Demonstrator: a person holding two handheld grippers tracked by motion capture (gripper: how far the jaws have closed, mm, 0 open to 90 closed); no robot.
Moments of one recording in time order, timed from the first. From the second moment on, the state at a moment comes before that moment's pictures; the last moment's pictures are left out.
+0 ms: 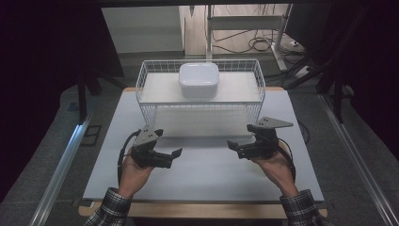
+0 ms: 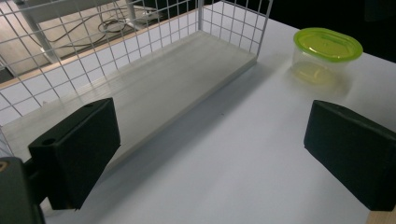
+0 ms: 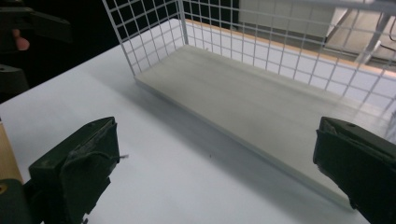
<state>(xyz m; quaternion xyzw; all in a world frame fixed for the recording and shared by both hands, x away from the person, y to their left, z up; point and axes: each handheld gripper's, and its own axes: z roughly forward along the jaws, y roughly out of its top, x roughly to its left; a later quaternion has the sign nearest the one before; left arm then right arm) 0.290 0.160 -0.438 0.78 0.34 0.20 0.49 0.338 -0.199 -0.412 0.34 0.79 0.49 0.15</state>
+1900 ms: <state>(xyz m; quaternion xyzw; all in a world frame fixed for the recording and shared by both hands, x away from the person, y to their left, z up) 0.242 0.175 -0.517 0.79 0.38 0.21 0.43 0.302 -0.258 -0.459 0.39 0.80 0.39 0.24</state>
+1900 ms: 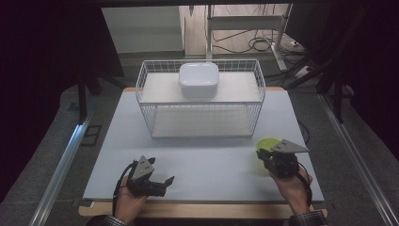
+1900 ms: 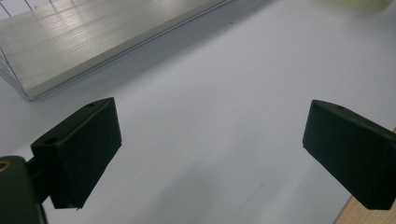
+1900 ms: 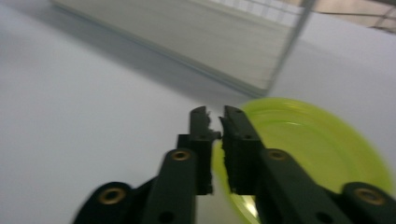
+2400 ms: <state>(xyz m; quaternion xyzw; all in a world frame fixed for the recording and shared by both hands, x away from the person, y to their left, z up) 0.244 0.179 -0.518 0.79 0.38 0.20 0.44 0.326 -0.332 -0.457 0.50 0.73 0.39 0.27</state>
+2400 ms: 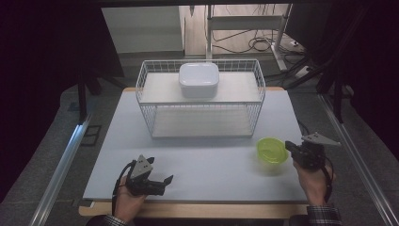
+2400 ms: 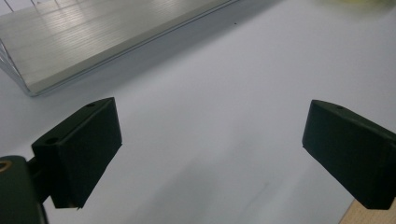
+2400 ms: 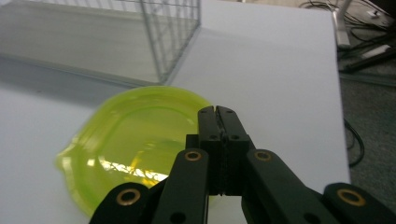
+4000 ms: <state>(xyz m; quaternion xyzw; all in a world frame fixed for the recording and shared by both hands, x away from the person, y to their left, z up) 0.245 0.174 -0.522 0.80 0.38 0.19 0.43 0.342 -0.297 -0.486 0.49 0.77 0.38 0.17</state>
